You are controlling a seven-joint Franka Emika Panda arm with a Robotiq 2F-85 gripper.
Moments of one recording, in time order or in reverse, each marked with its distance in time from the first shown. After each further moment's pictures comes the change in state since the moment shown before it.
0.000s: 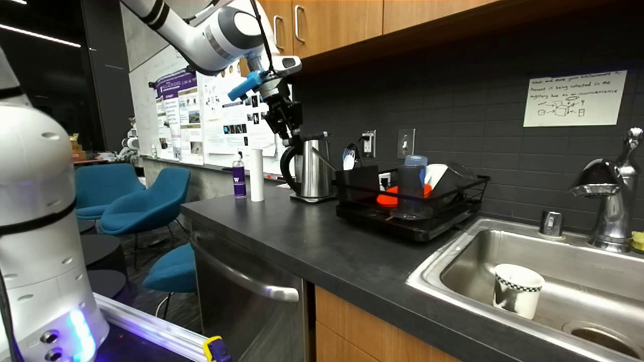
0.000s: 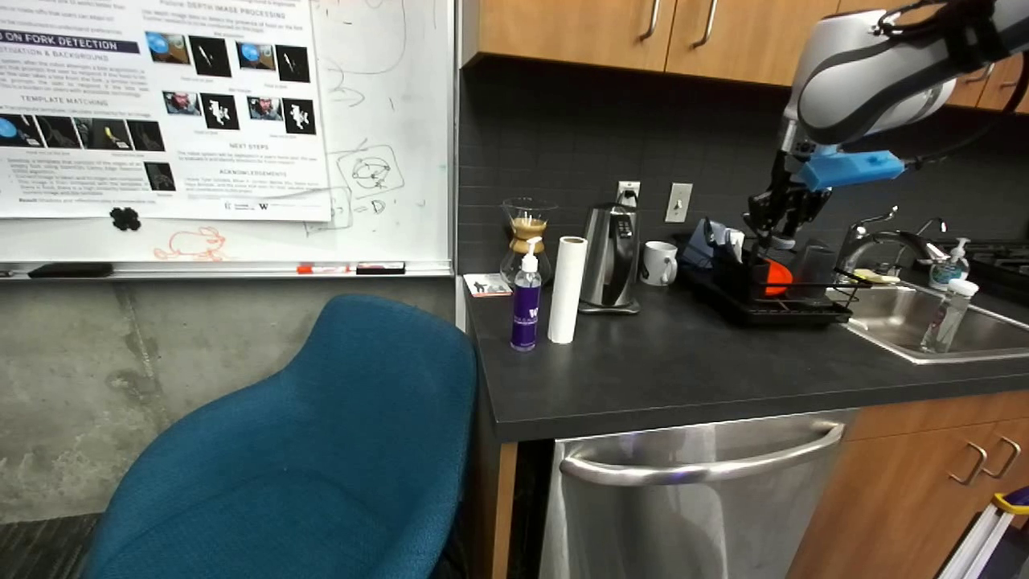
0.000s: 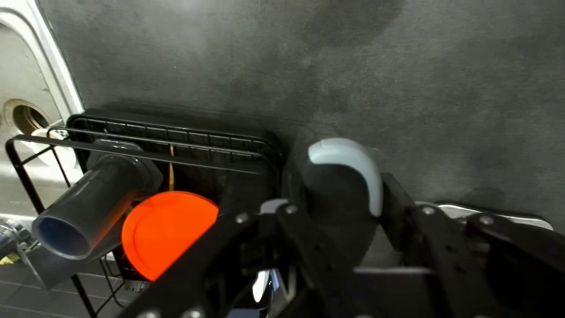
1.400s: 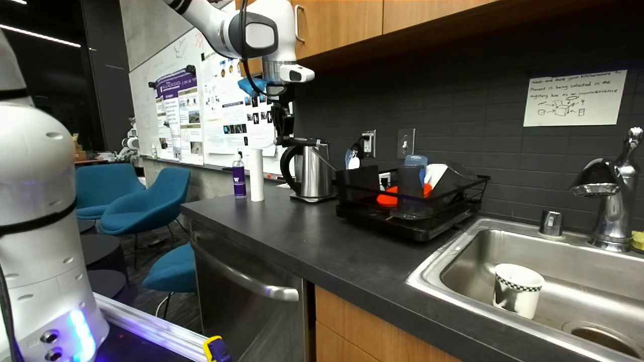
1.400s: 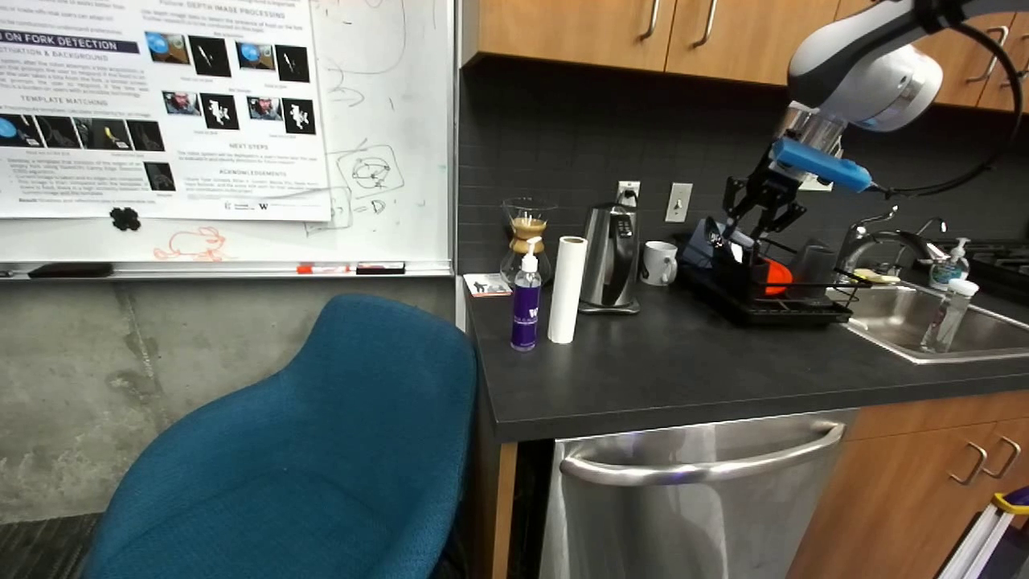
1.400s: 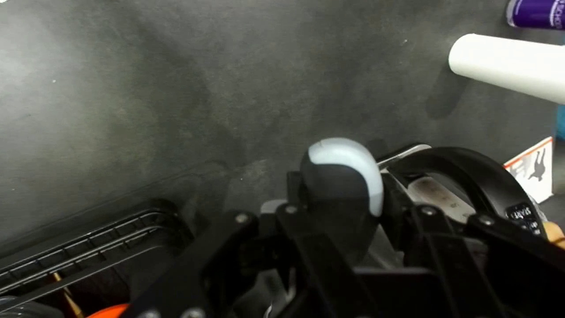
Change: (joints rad) arm 0.029 0.078 -0.072 0.082 0.538 -0.024 0.025
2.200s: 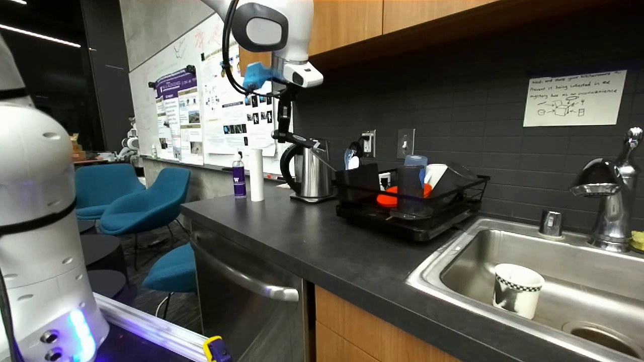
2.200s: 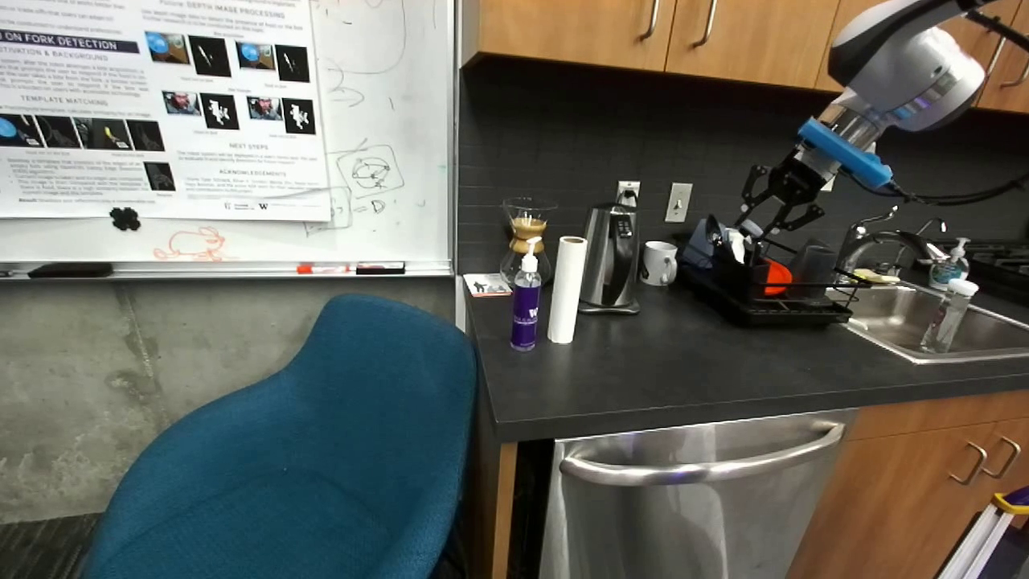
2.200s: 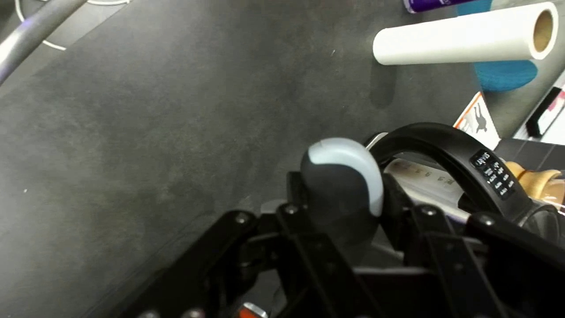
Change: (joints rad) arm -0.022 -0.022 -0.097 0.000 0.268 -0.109 0.033
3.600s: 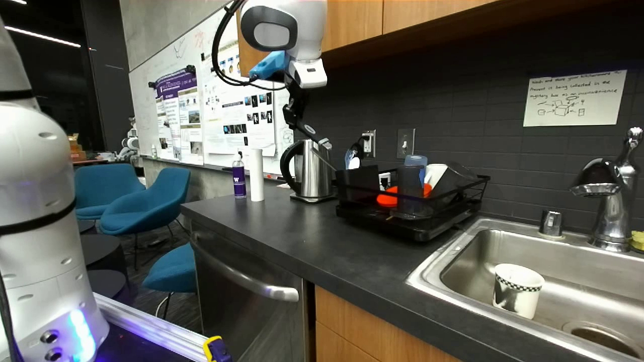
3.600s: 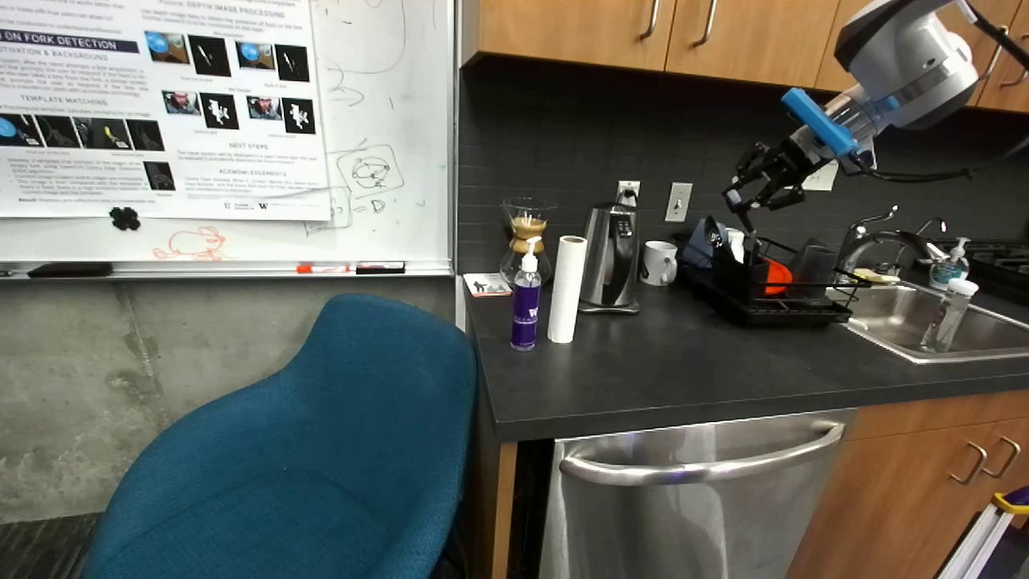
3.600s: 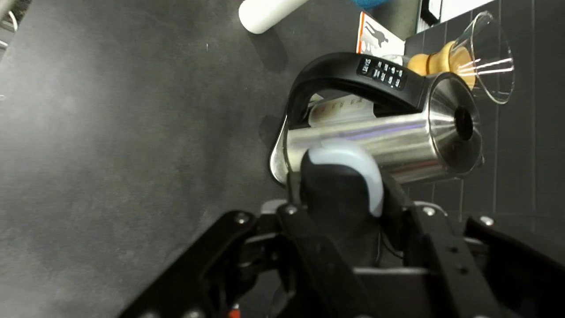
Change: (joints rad) arm -0.029 0.065 -0.009 0.074 0.275 0.059 0.299
